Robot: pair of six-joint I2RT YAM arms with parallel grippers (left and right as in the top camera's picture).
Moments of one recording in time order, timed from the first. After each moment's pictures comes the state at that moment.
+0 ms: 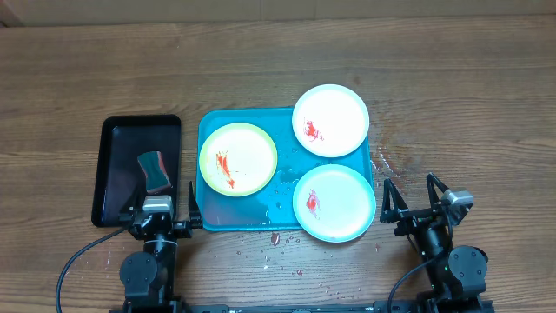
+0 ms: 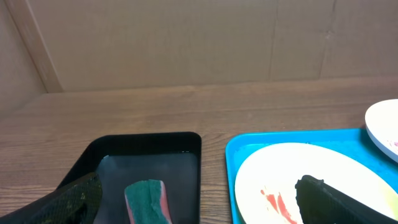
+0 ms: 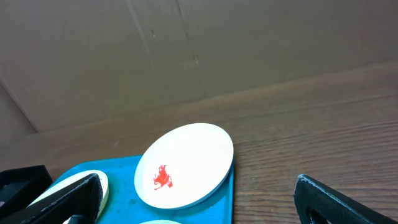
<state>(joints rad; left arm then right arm) 0.04 0.02 0.01 -0.08 -0.01 0.06 0.14 0.01 0.03 -0.06 -0.08 0.31</state>
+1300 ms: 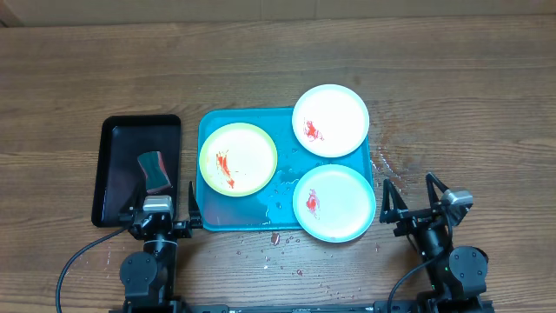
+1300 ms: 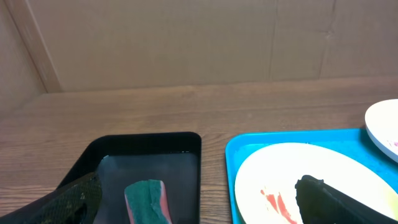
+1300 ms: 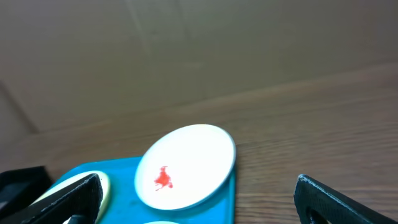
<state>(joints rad) 0.04 0.02 0.01 -0.08 -0.01 0.06 0.14 0.01 0.03 -0.05 -0.10 0.31</state>
